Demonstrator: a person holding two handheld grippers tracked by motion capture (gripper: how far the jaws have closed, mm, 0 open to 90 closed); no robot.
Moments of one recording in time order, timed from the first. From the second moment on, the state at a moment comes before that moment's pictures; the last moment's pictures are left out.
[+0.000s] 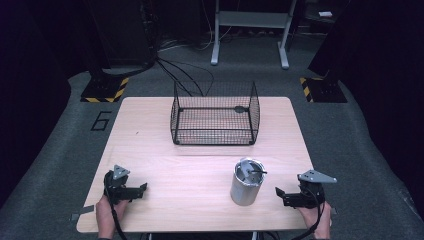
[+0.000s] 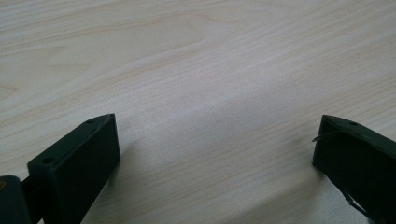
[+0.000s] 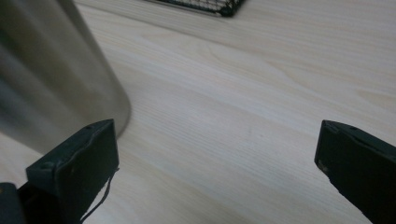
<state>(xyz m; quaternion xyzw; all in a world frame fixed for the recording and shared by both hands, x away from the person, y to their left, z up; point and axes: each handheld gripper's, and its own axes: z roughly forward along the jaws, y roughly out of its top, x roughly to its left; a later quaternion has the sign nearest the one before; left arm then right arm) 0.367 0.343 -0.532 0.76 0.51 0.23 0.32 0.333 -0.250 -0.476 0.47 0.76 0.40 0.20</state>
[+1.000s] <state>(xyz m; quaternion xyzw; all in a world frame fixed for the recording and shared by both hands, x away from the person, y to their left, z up) 0.367 0.343 -0.532 0.76 0.51 0.23 0.32 0.315 -0.175 -0.438 0.34 0.79 0.49 0.15</state>
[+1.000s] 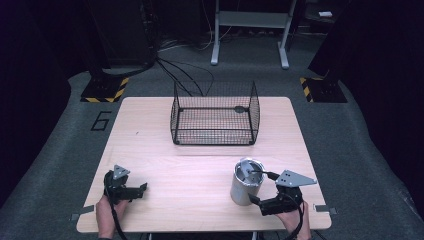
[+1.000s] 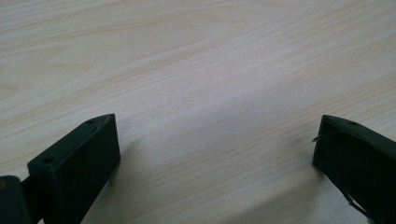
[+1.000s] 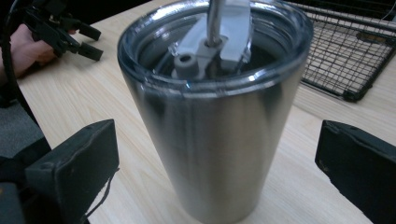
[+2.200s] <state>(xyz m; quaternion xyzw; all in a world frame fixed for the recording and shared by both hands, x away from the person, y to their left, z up) 0.367 0.343 -0.531 0.77 0.51 0.22 0.32 0.336 -0.144 -0.444 0.34 0.75 0.53 0.20</state>
